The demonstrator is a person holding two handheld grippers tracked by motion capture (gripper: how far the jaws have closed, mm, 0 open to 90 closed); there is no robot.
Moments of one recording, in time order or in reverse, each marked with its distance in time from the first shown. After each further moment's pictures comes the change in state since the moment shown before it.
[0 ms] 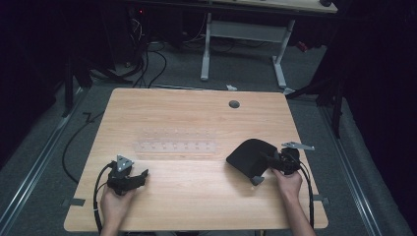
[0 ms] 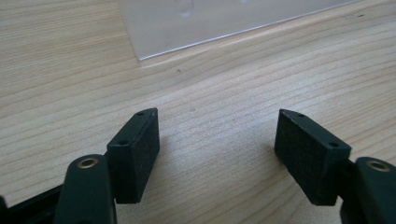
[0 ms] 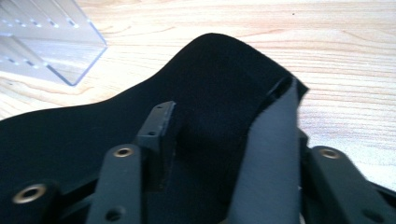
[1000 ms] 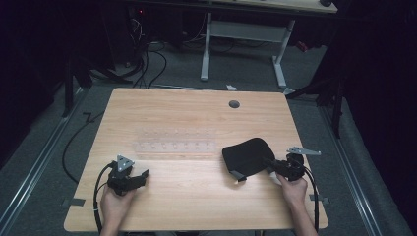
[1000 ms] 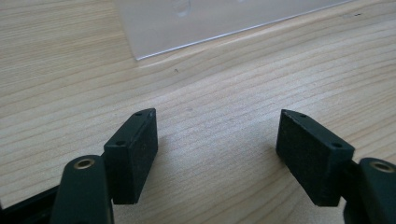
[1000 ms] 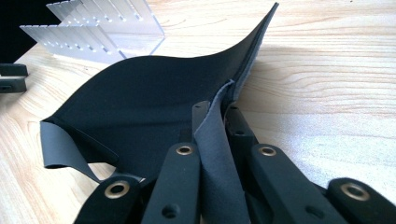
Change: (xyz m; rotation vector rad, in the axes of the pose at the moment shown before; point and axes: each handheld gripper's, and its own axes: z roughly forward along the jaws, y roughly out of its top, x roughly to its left) left arm -0.001 0.000 0.000 0.008 -0.005 0.006; right arm 0.000 -0.011 -0.021 0.002 0.193 -0.007
